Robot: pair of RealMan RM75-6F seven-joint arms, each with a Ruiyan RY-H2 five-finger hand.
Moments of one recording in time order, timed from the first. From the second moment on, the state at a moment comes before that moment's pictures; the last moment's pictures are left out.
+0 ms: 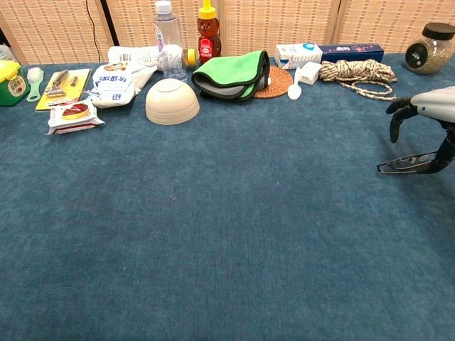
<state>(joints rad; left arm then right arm) 0.06 -1.06 -0.03 -1.72 1.53 1.63 -0.18 0.67 -1.35 0.09 -1.53 -0.90 0.94 -0.49</state>
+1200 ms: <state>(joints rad) 0.08 -1.05 -0.02 -1.71 1.53 1.64 -0.21 0.64 -1.34 0.09 -1.53 -0.99 0.95 -0.43</state>
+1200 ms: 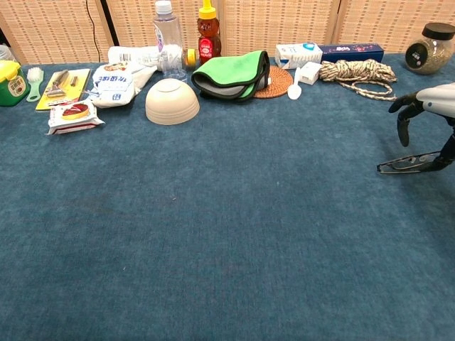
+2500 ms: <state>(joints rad) 0.08 -1.07 -0.01 -1.69 1.54 1.64 -0.22 0.71 -1.26 0.01 -1.65 -0.77 0.92 -0.65</state>
